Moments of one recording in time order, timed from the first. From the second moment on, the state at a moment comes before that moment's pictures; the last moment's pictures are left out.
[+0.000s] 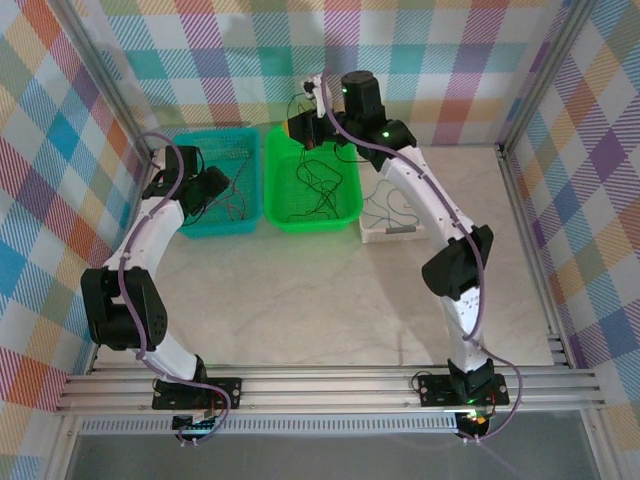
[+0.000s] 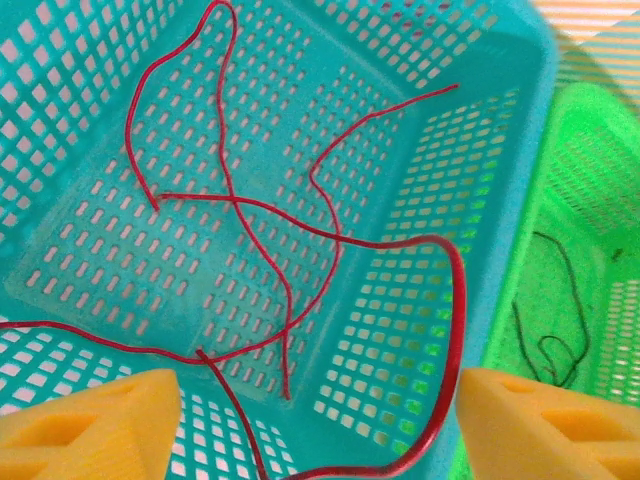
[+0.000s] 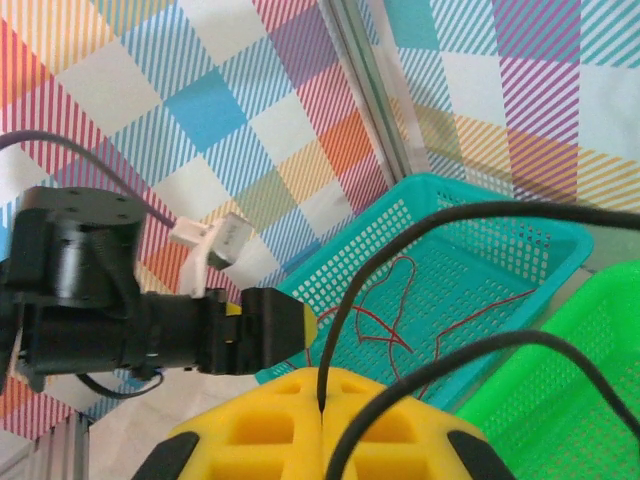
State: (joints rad) left arm -0.01 1.59 1.35 -0.54 -0.02 -0.71; right arm 0.56 2.17 2.43 -0.57 -0.61 0.21
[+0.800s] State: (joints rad) left arm -0.02 1.21 1.30 -0.66 0.00 -0.75; right arm 0.51 2.49 2.55 -0.69 -0.65 0.25
